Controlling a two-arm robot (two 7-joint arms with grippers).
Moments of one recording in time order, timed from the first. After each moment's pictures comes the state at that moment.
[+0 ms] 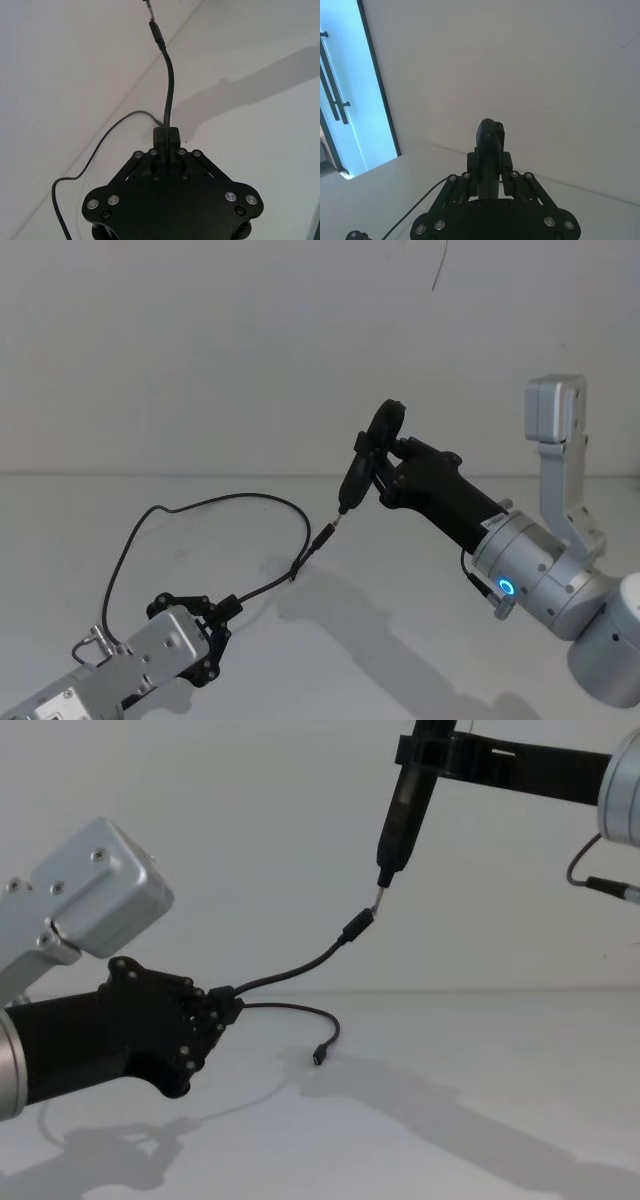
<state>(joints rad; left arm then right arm) -0.25 0.67 0.61 -1.67 -0.05 -0.16 -0.15 0.41 0.32 -0.39 -1.64 0.58 0.19 0.28</state>
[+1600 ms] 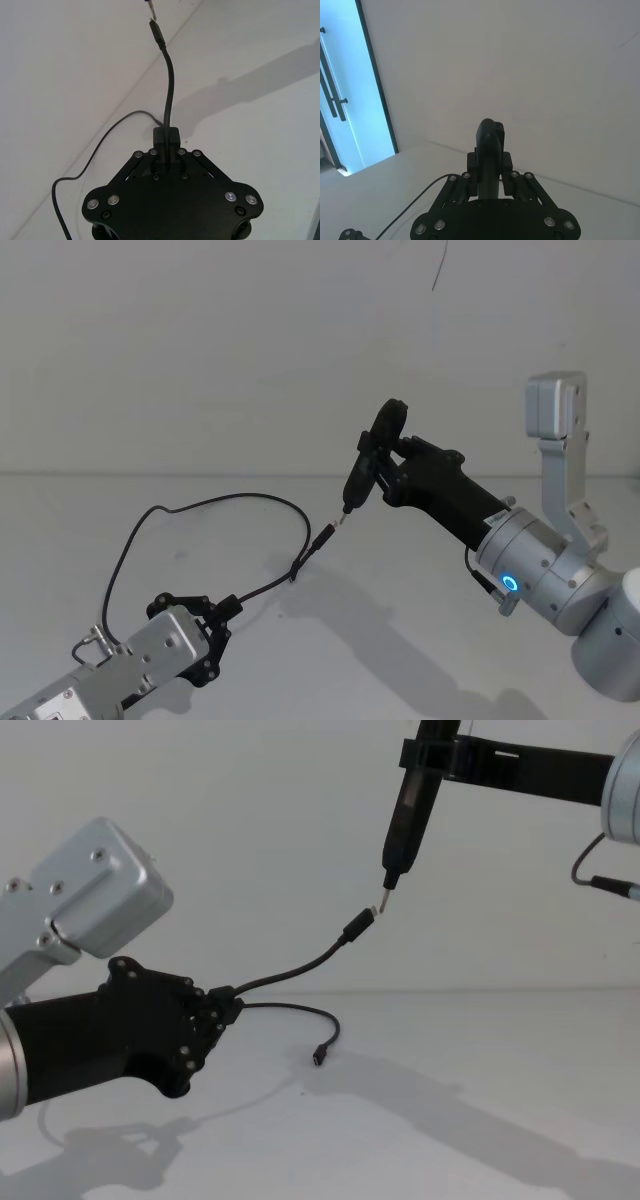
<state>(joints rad) -0.25 0.67 0.61 -1.67 -0.05 -0.16 -0.15 0.43 0.33 -0.40 -1.63 0.58 0.20 0.29</state>
